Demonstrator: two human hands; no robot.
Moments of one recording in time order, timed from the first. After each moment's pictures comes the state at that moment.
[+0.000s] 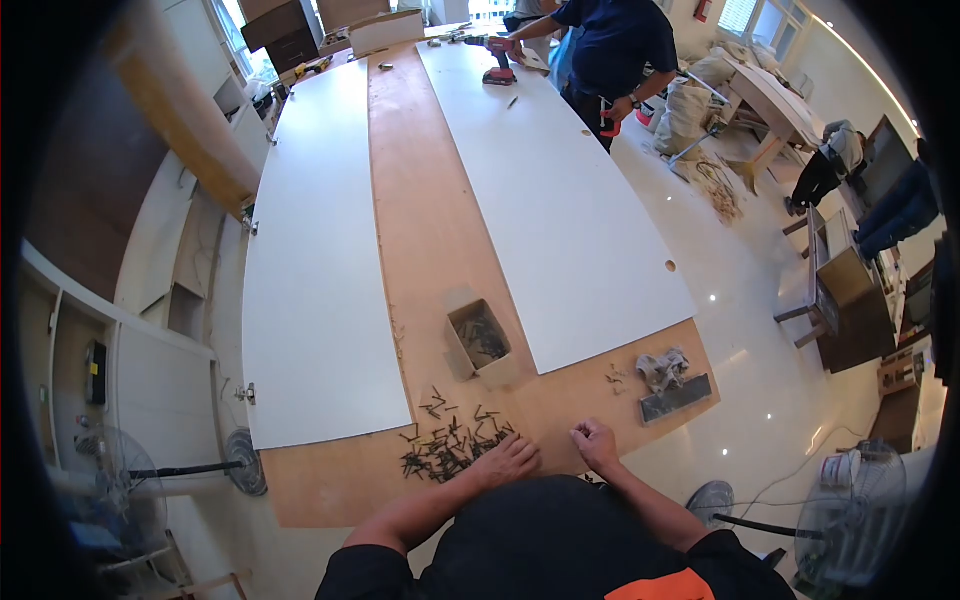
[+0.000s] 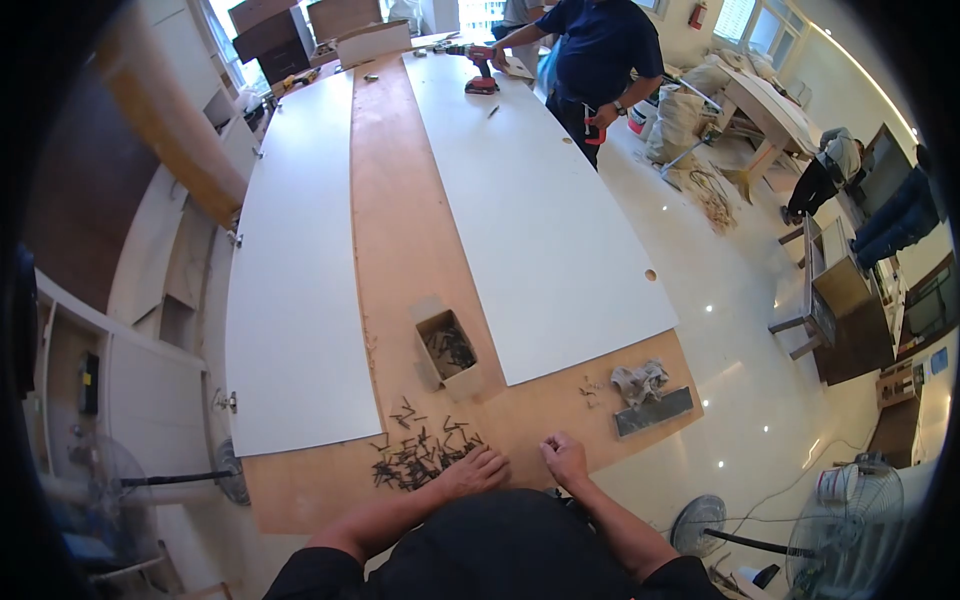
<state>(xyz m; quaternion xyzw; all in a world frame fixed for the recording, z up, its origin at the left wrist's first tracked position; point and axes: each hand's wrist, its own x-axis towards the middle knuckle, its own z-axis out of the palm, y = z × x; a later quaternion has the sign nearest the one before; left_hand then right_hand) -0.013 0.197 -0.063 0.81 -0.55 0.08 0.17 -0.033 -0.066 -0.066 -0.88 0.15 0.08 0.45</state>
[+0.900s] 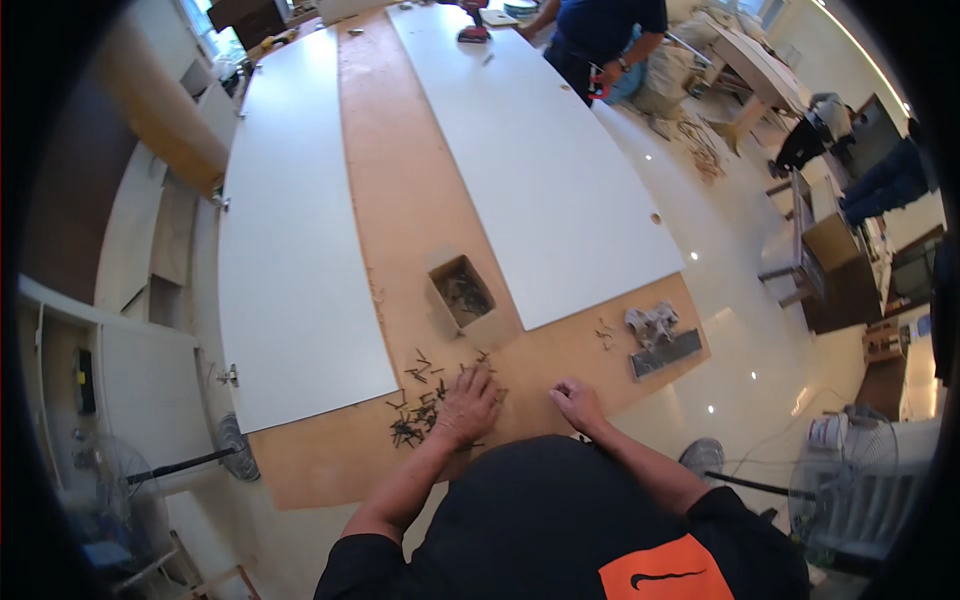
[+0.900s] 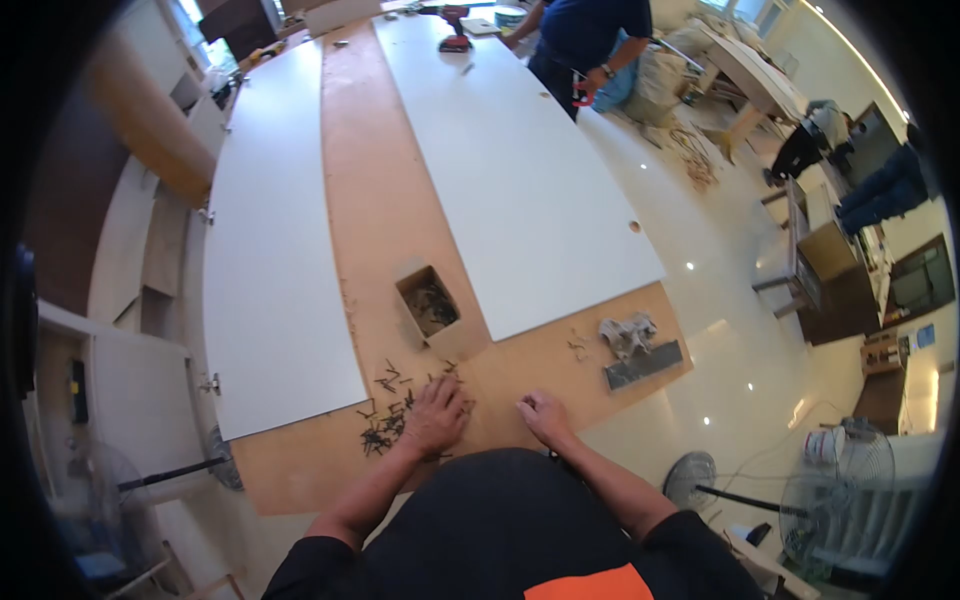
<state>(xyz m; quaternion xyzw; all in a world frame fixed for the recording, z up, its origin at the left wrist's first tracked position) 0.012 0.225 -0.042 0.91 -0.33 0.09 0.23 -0.032 -0.050 -0.073 -0.89 0.09 0.09 0.44</state>
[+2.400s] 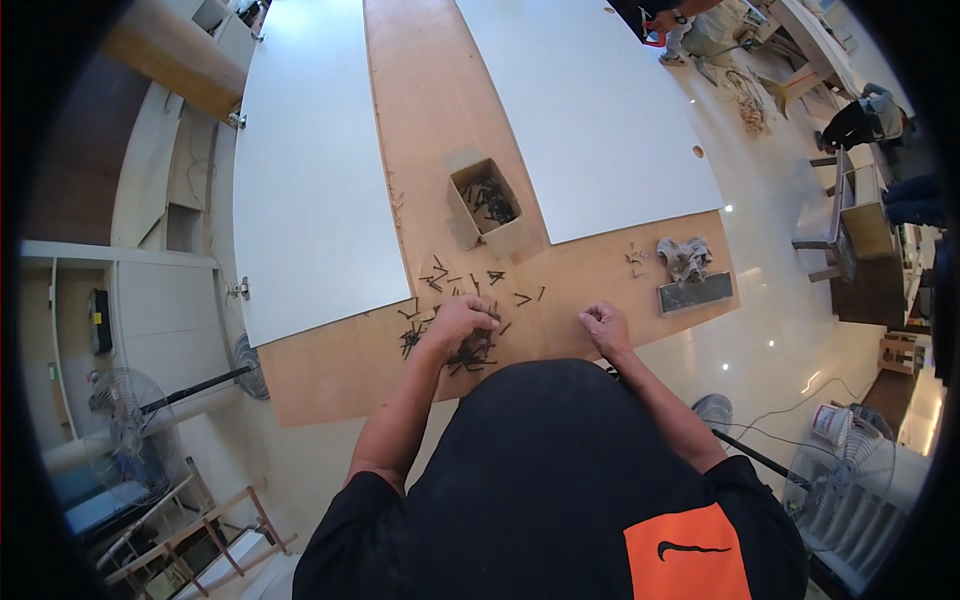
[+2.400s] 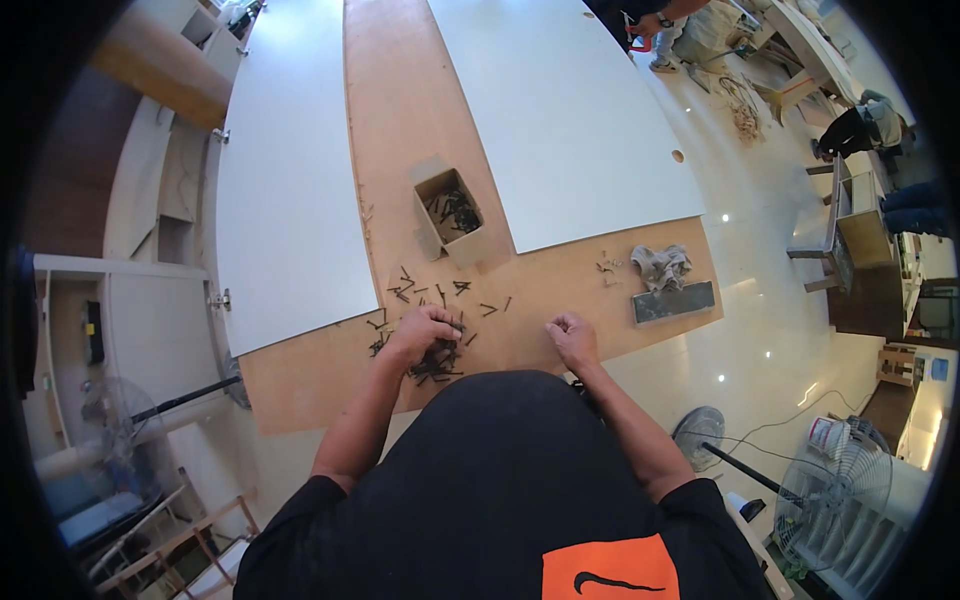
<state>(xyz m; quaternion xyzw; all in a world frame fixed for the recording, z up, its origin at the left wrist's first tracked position) 0.023 0.254 -0.012 0.67 0.19 -0.39 0.60 -0.035 -0.070 -0.089 -0.85 0.15 0.12 0.50</state>
